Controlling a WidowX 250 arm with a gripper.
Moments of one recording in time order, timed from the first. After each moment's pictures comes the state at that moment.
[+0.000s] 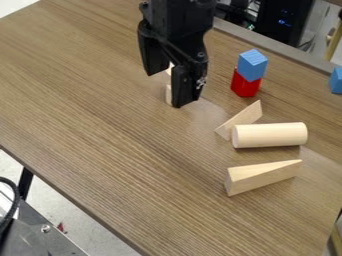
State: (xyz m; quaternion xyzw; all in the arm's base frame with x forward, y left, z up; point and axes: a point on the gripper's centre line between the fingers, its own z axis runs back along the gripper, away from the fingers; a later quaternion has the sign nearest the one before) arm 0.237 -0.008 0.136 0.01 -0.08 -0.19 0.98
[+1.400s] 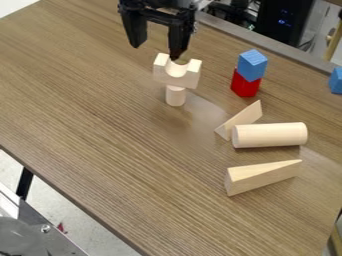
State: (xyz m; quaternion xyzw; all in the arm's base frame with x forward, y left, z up) arm 0.301 0.065 0.118 -0.03 -0.06 0.07 0.99
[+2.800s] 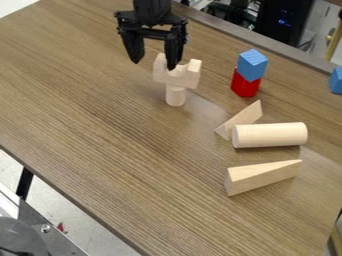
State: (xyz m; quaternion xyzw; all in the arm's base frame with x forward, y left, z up) arm 0.326 0.083 0.080 -0.07 -0.05 0.10 0.99
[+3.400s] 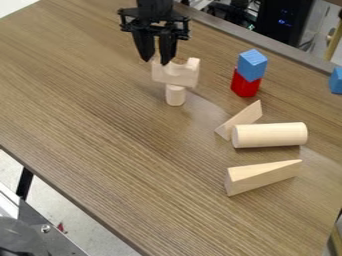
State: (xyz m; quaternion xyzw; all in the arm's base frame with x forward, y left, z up) arm 0.335 0.085 0.077 -0.07 -0.05 0.10 0.99
